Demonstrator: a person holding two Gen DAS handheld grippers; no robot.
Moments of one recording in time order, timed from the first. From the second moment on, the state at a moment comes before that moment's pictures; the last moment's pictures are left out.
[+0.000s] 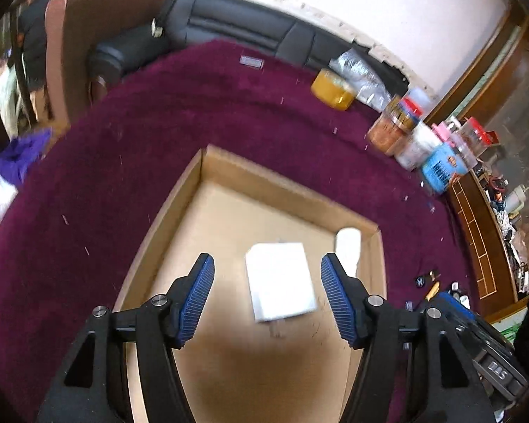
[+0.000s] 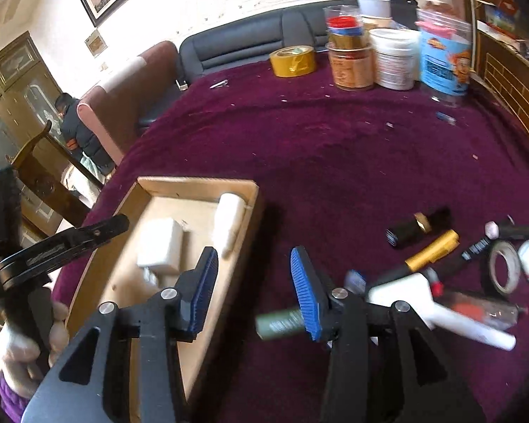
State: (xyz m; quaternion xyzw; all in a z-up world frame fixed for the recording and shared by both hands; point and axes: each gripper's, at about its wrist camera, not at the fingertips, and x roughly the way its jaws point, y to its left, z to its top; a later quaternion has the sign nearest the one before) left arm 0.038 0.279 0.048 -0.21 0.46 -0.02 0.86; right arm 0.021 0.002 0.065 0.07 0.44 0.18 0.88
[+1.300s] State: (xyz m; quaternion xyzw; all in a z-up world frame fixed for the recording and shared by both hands) left arm 0.004 0.033 0.030 0.22 0.48 -0.15 0.83; right arm -0.020 -0.241 0.019 0.22 0.36 -0.01 0.91
